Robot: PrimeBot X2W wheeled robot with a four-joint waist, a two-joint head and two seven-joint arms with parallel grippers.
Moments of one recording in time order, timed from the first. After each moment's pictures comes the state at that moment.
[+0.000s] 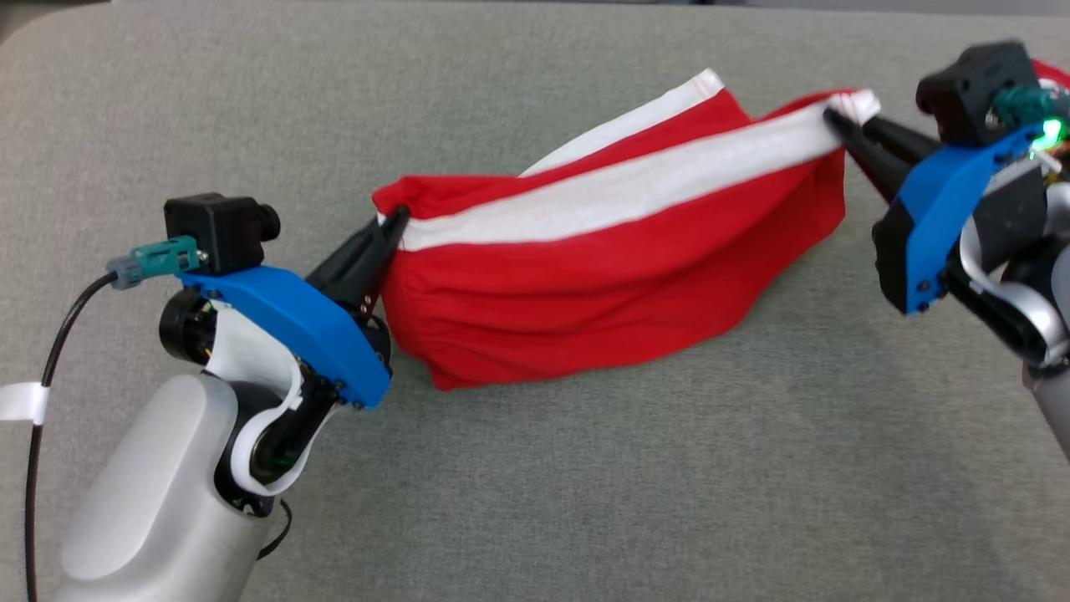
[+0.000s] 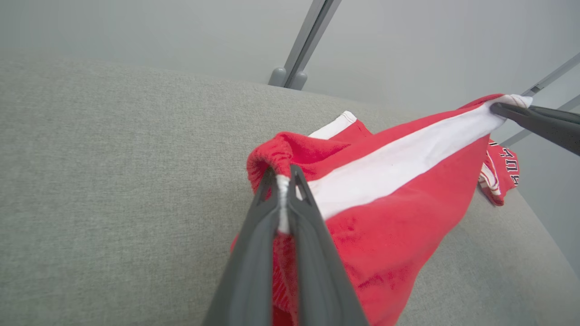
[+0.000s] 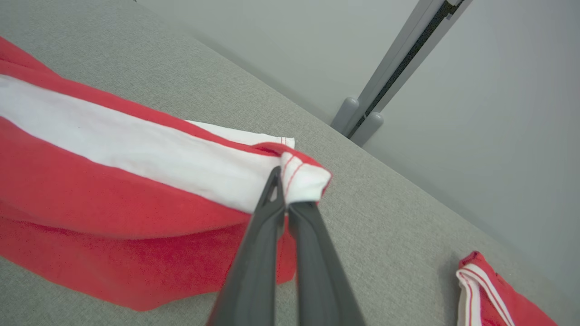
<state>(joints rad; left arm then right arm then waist) -0.50 0.36 -0.45 0.08 -0.86 -0.04 0.30 -0.75 -0.53 0.39 0.08 0.41 0.13 0.53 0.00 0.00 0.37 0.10</state>
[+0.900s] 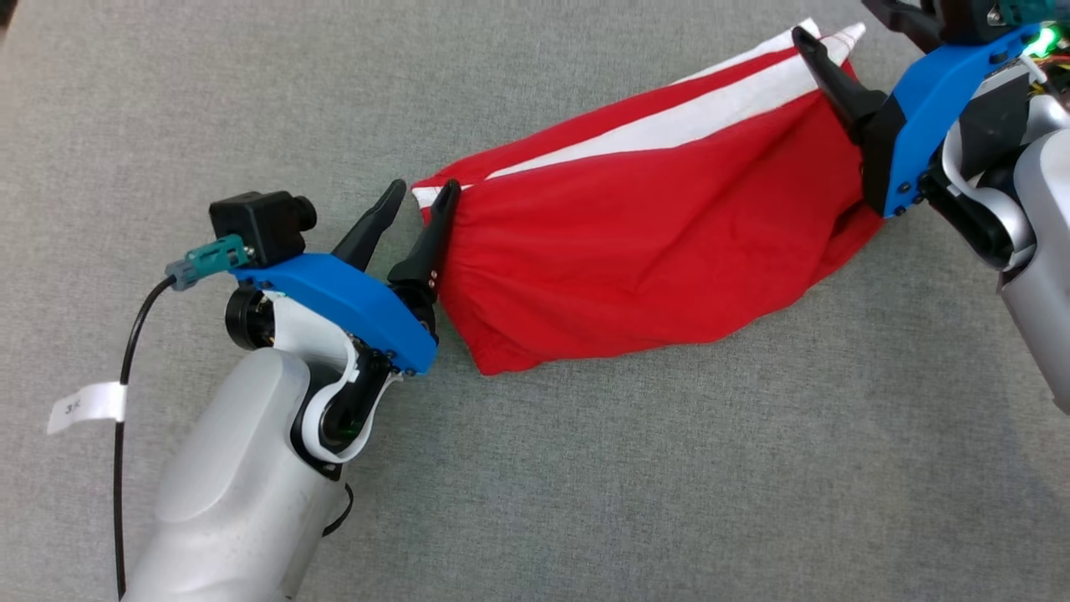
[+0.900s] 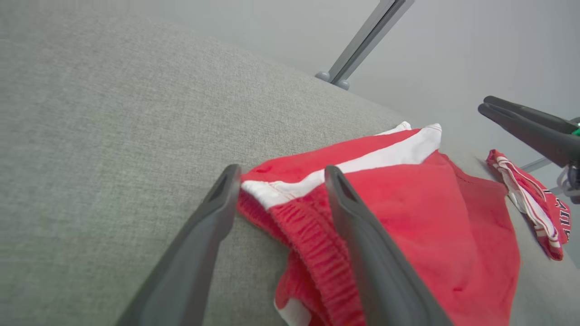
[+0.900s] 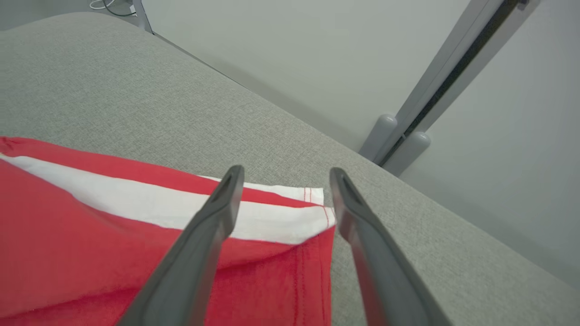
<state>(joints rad) -0.61 0.20 -0.47 0.40 -0.87 -0.10 0.06 -1.02 -0.47 0.53 0.50 0.46 0.13 0.27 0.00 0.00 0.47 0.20</state>
